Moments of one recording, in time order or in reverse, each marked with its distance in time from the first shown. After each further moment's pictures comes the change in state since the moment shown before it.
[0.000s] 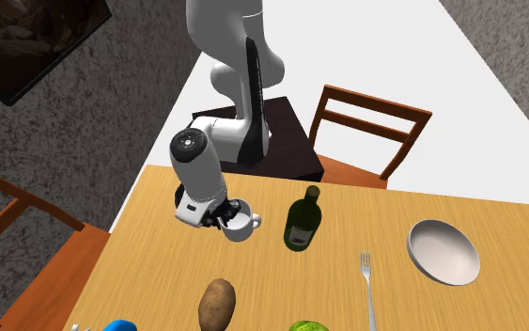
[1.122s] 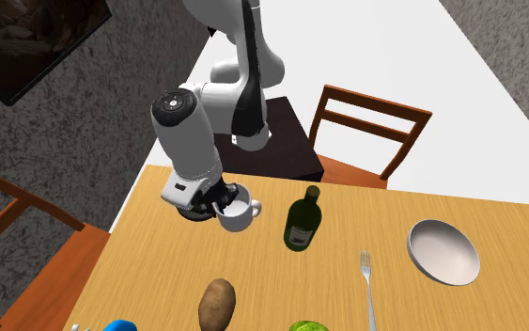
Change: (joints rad) arm -0.018 -0.171 0.031 0.091 -0.089 -0.249 0.079
